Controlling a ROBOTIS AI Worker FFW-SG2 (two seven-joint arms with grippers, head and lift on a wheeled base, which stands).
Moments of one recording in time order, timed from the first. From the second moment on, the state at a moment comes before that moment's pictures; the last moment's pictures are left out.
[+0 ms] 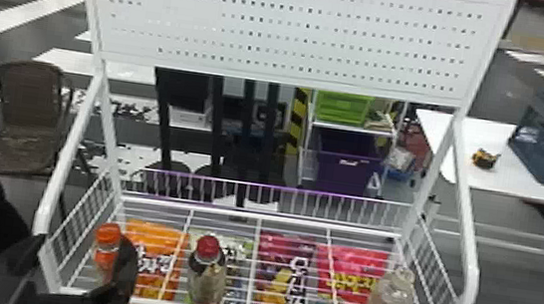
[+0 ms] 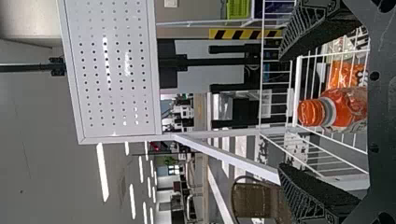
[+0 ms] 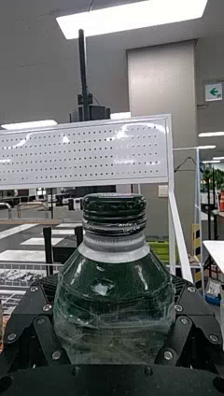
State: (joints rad) left arm 0.56 0.23 -0.14 -2.34 0.07 0.23 0.46; right arm 1.01 0.00 -0.09 -2.45 -0.13 -0.18 0.25
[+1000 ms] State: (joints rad) left arm 0.52 0.22 -0.23 -2.21 0.06 0.17 0.47; right arm 1.00 0.00 -0.10 -2.44 -0.13 -0.18 0.25
